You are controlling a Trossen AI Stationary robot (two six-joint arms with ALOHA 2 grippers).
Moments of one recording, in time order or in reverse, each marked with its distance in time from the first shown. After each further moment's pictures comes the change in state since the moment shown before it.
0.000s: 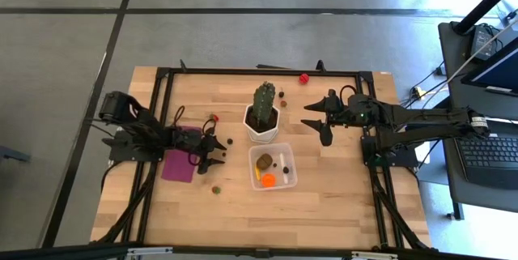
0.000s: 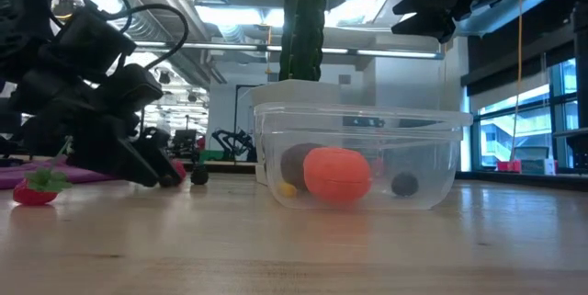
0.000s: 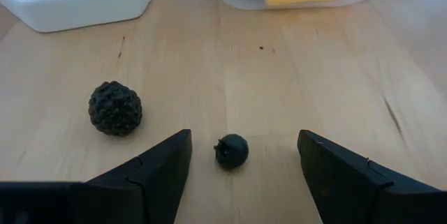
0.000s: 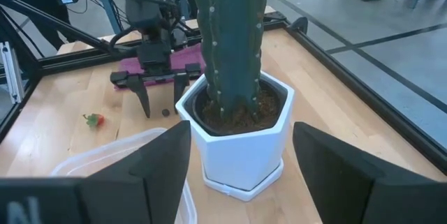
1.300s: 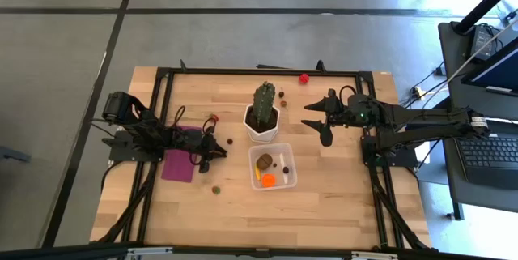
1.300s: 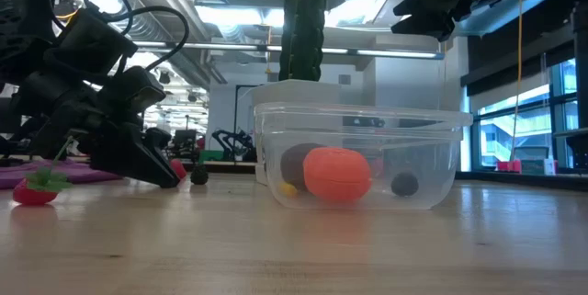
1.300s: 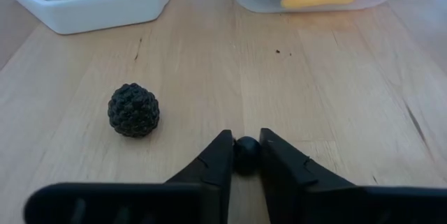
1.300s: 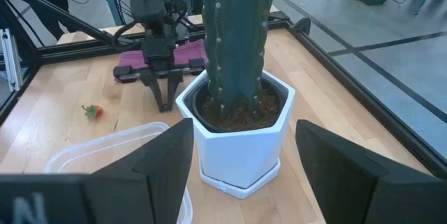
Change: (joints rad) left arm 0.000 0.031 0.001 0.029 -0.030 -0.001; right arm 0.000 0.000 0.000 -0.001 0.000 -0.049
